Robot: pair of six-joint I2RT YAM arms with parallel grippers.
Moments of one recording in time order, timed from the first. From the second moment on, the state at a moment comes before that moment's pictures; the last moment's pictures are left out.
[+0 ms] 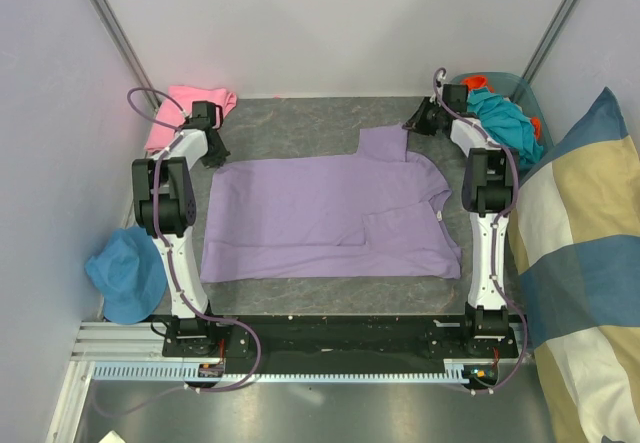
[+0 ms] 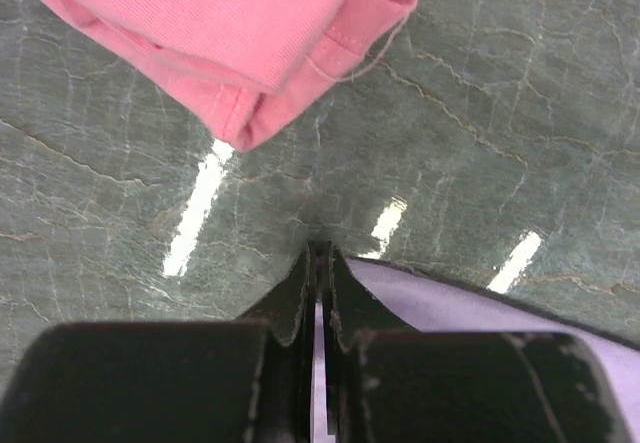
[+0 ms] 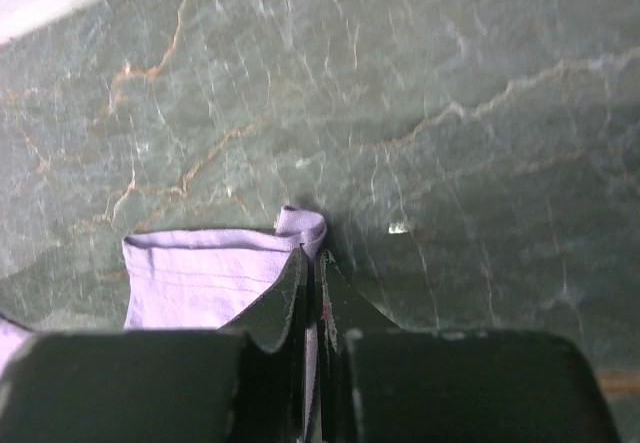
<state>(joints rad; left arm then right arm) 0.04 2.18 1.64 -0.48 -0.18 -0.40 -0.02 2.58 2.13 -0.23 -0.43 0.42</state>
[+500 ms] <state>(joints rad) 0.01 2.06 1.58 -0.48 -0.09 -0.41 -0.01 2.36 1.98 -0.21 -0.45 0.43</state>
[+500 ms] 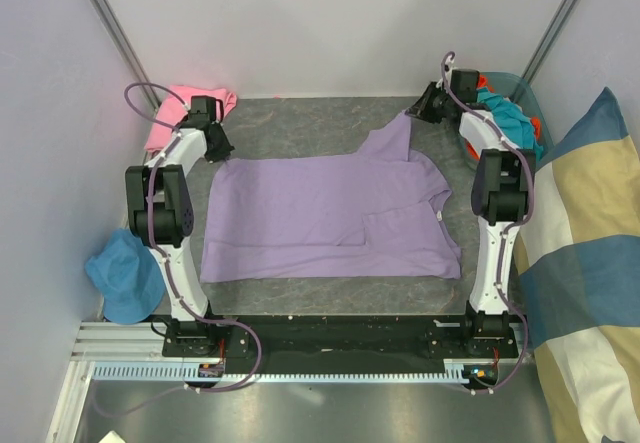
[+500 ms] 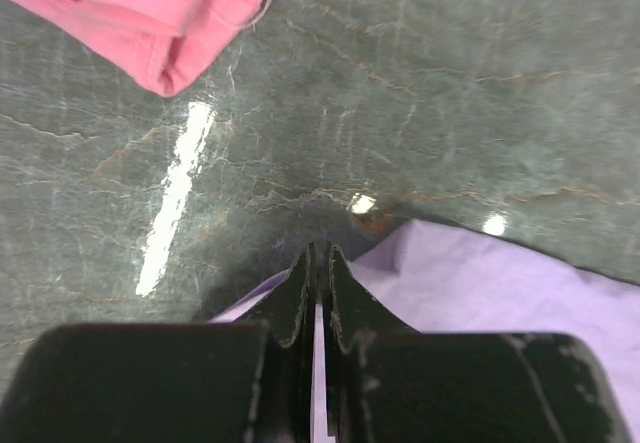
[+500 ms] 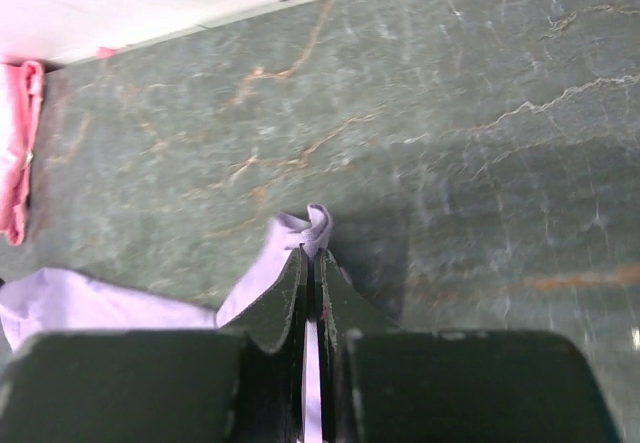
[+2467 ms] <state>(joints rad) 0.08 1.61 1.08 -0.62 -0.21 -0.50 -0.01 1.26 0.83 -0.50 -0.02 0.55</state>
